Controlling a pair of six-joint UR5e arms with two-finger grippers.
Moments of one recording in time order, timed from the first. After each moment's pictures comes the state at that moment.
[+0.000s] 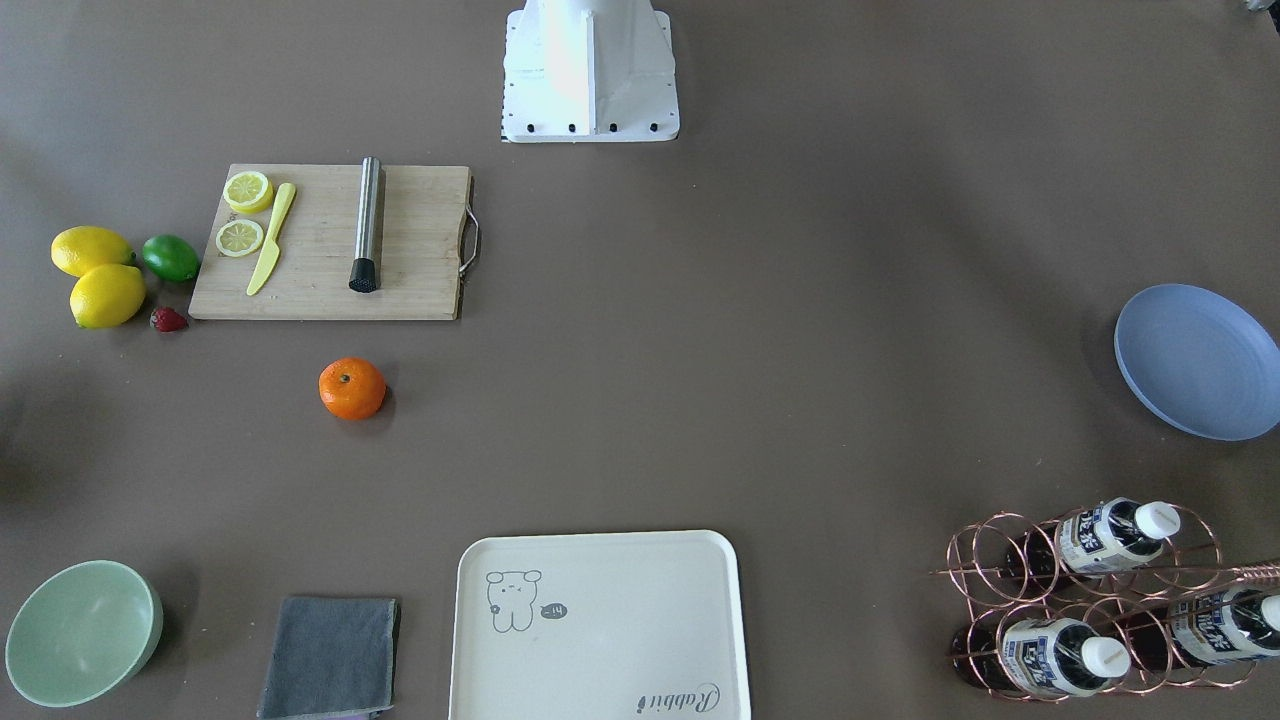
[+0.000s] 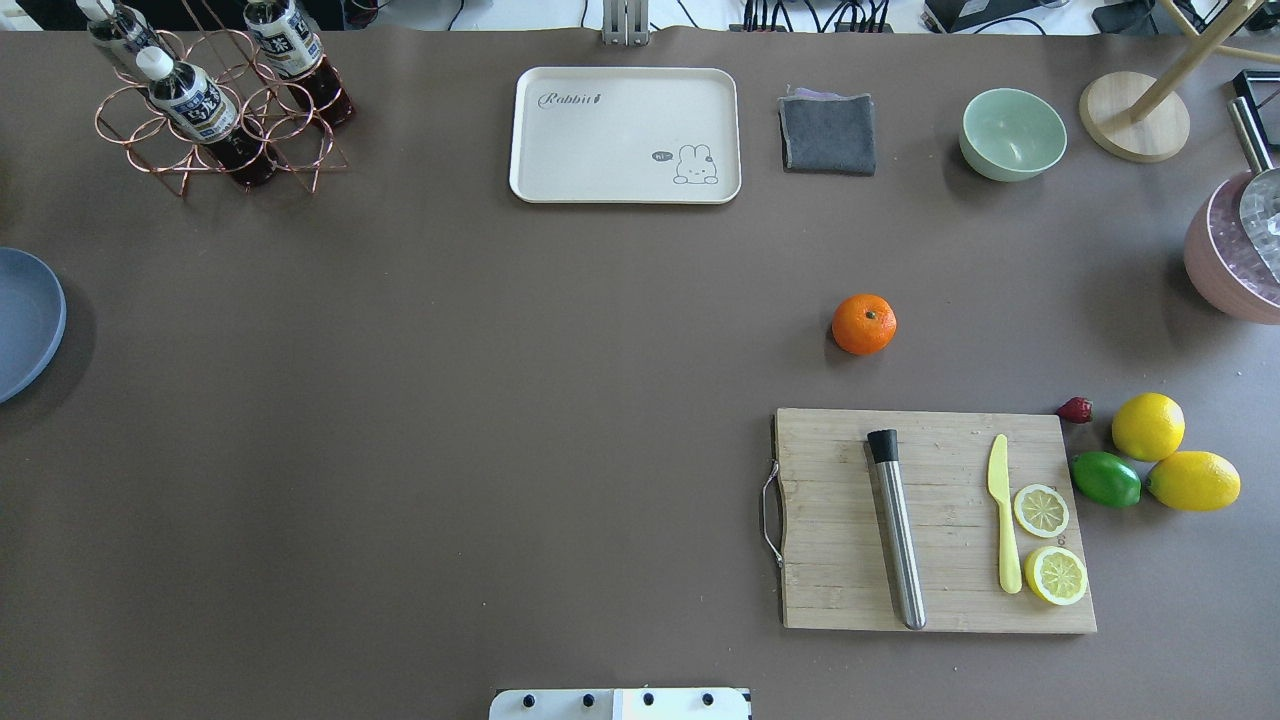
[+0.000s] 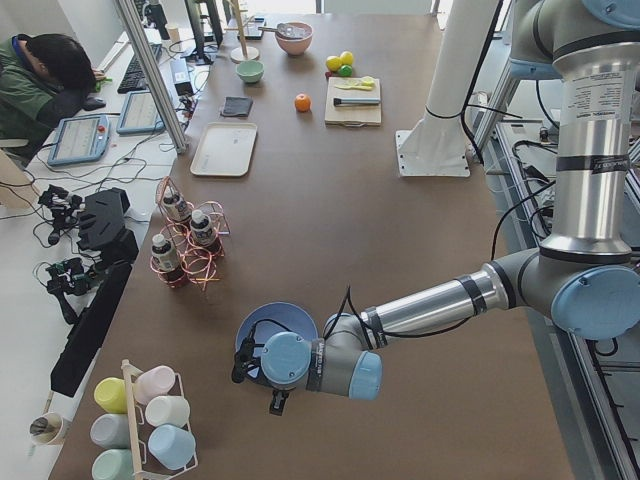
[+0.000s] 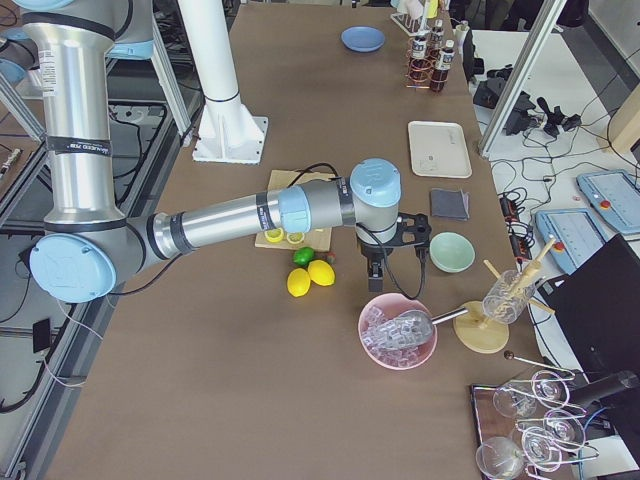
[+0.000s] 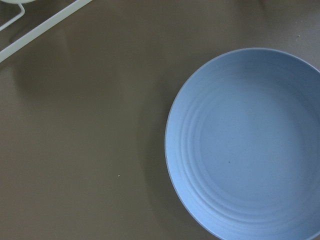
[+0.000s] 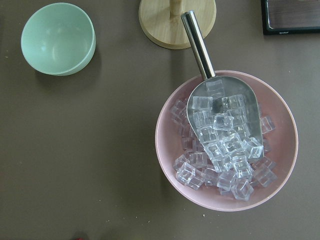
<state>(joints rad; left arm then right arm) -1.59 -1.55 -1.20 -2.12 -2.50 0.06 1.56 -1.56 1.85 -1.64 2.39 0.20</state>
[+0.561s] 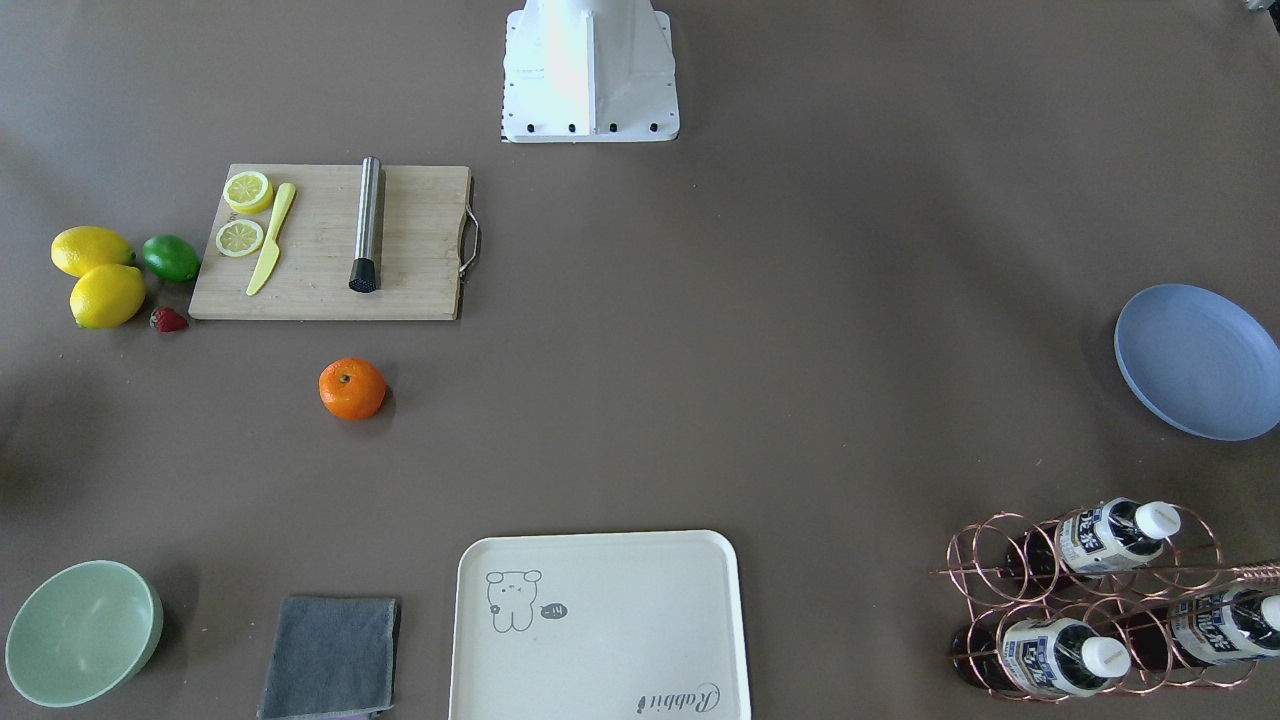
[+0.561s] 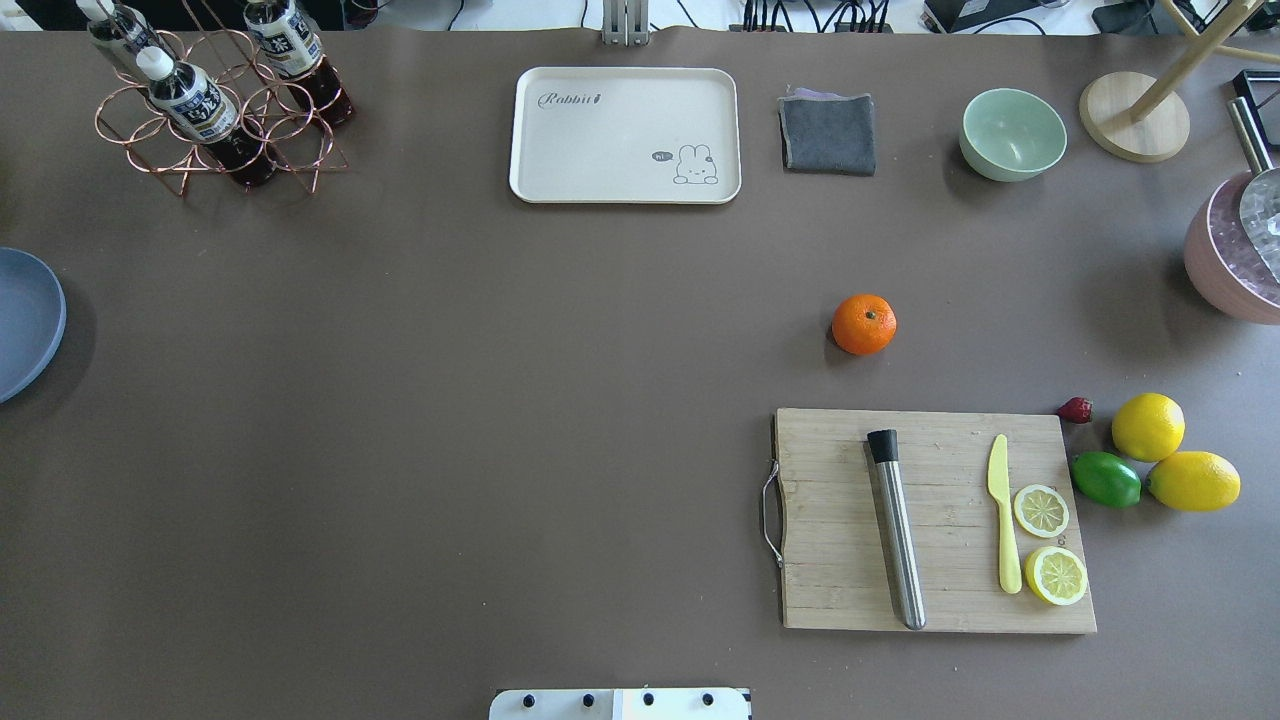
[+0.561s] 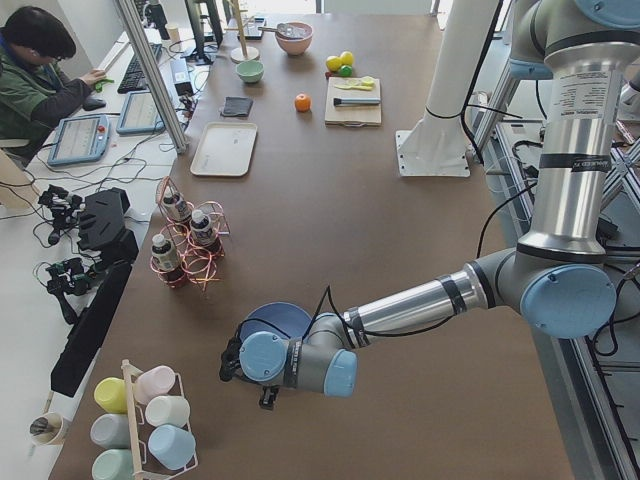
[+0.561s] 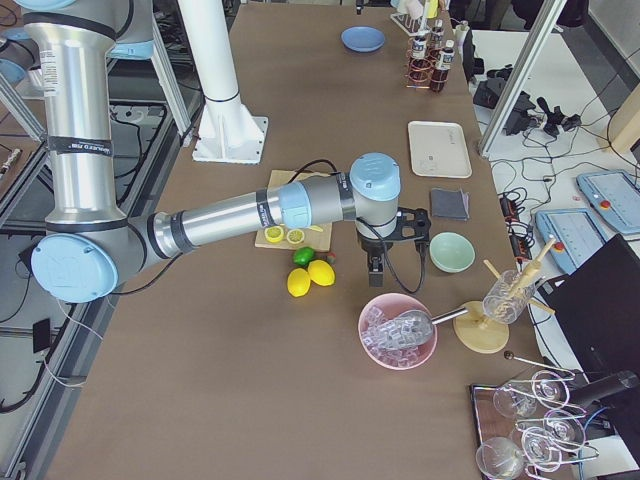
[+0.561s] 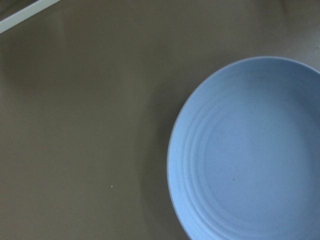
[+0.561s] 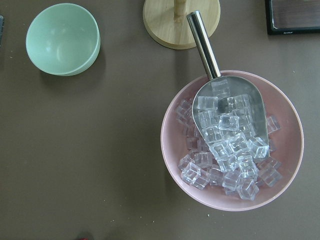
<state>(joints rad) -1.53 -1.62 -1.12 -2.11 -2.51 0.02 1.55 -1.56 1.86 -1.64 2.39 0.22</state>
